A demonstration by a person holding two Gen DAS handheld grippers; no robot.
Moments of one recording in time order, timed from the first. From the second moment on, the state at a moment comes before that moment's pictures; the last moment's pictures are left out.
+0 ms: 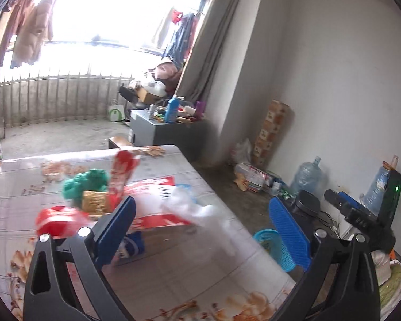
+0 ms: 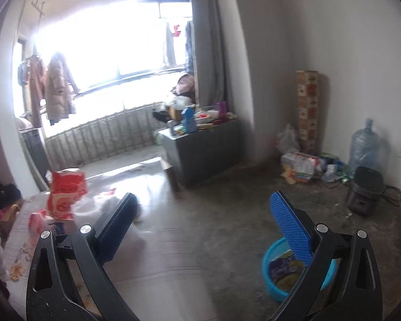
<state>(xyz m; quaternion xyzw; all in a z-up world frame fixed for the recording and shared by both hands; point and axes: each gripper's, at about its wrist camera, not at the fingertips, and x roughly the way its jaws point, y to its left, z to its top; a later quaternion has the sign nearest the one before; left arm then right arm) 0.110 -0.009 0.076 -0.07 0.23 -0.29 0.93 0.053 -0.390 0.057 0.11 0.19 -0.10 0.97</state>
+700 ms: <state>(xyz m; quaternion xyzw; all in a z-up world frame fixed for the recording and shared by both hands) 0.197 -0.001 0.036 0.01 0.30 -0.22 0.93 0.147 -0.289 0.014 0.15 0.35 0.09 0.92</state>
